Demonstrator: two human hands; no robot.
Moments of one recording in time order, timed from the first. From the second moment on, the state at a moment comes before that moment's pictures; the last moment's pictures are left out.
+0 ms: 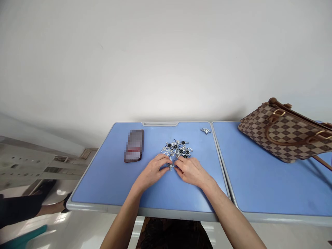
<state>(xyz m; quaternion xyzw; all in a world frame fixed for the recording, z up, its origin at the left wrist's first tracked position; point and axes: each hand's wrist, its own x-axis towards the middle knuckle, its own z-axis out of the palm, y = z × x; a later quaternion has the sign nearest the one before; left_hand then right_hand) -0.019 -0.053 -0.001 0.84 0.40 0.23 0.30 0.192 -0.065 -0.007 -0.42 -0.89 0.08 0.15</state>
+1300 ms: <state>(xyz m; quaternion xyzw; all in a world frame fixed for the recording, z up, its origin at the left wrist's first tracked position) -0.020 -0.052 -0.001 0.83 0.42 0.22 0.30 0.198 -0.065 0.000 -0.42 -0.88 0.14 0.19</state>
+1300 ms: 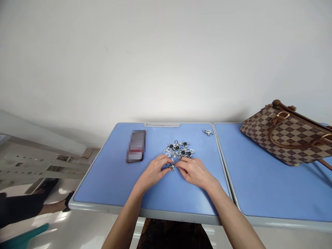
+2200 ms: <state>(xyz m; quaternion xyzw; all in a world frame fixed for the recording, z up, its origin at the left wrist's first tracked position) -0.020 -0.052 0.003 0.82 0.43 0.23 0.31 0.196 -0.062 -0.002 -0.42 -0.88 0.14 0.19</state>
